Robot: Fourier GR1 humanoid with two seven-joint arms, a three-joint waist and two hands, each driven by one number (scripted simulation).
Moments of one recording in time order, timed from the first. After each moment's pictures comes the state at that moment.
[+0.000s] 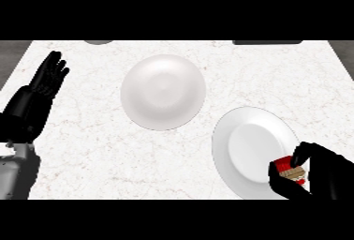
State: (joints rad) left arm -0.25 0.33 0.08 -1.61 0.10 -0.05 0.11; right arm 0.10 -0.44 0.37 -2.08 1.05 0.04 0.95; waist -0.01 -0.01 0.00
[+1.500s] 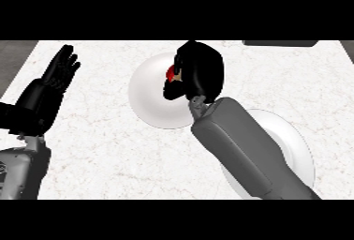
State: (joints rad) left arm -0.31 0.28 0.07 -1.60 0.06 -0.07 0.13; right arm -0.90 0.00 0.40 -1.24 0.85 -0.24 0.94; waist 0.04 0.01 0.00
